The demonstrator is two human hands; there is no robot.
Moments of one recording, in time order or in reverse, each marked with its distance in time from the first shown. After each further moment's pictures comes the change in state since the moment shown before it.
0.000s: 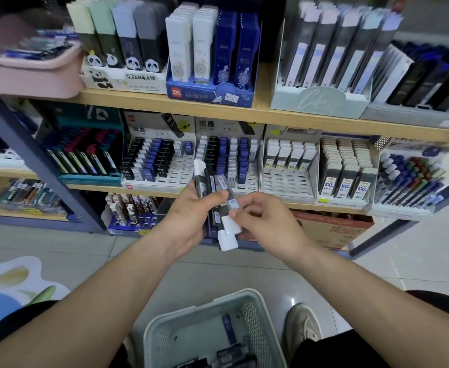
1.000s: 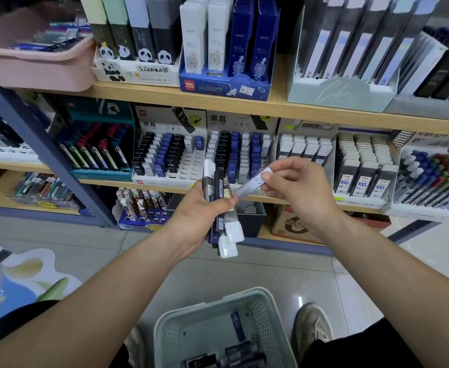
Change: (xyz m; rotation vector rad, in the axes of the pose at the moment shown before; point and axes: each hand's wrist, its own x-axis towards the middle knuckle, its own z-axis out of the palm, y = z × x) left_hand 0.010 -0.015 -0.022 0.200 0.058 0.024; right_hand 0.040 -0.004 -0.031 0.190 0.190 -0.175
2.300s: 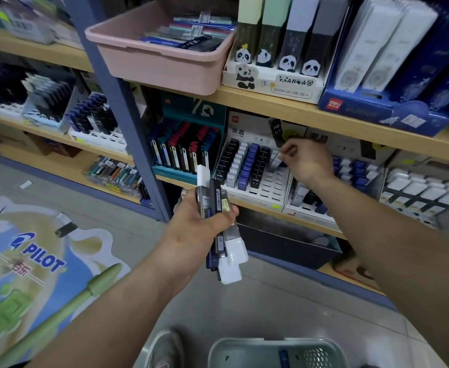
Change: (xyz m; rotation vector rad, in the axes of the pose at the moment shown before) left_hand -0.029 0.024 -0.150 -0.050 0.263 0.021; right_hand 0.187 0.040 0.163 -0.989 -0.092 -0.298
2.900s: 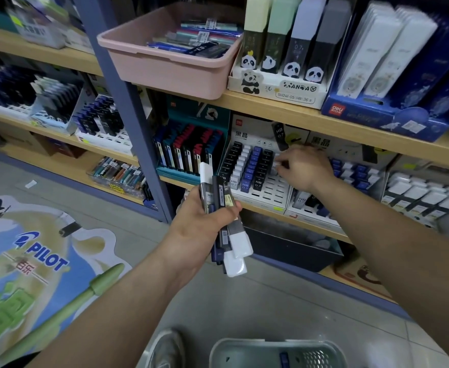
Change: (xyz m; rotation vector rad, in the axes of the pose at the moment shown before) left_hand 0.003 0.005 0.002 -0.080 0.001 0.012; right_hand -0.006 -0.013 -0.009 -0.401 -0.187 -0.205
